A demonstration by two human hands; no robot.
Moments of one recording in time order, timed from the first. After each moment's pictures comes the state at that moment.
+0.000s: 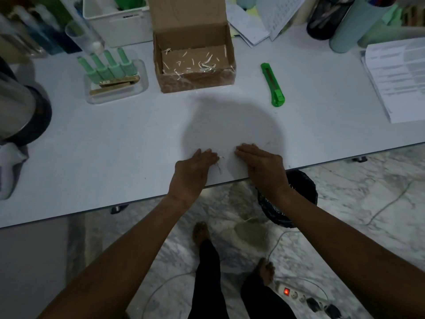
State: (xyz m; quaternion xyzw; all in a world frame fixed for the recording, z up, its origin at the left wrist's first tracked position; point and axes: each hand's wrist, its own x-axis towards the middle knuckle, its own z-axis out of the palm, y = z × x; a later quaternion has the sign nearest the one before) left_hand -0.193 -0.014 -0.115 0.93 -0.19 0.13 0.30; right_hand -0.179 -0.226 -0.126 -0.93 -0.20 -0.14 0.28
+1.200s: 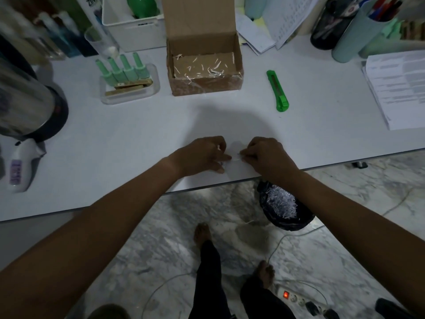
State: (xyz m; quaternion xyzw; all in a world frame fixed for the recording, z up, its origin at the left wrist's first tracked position) left_hand -0.128 0.006 -0.074 0.89 -0.35 -0.21 0.21; right_hand -0.148 -0.224 -0.072 -0.95 -0.20 0.10 0.20
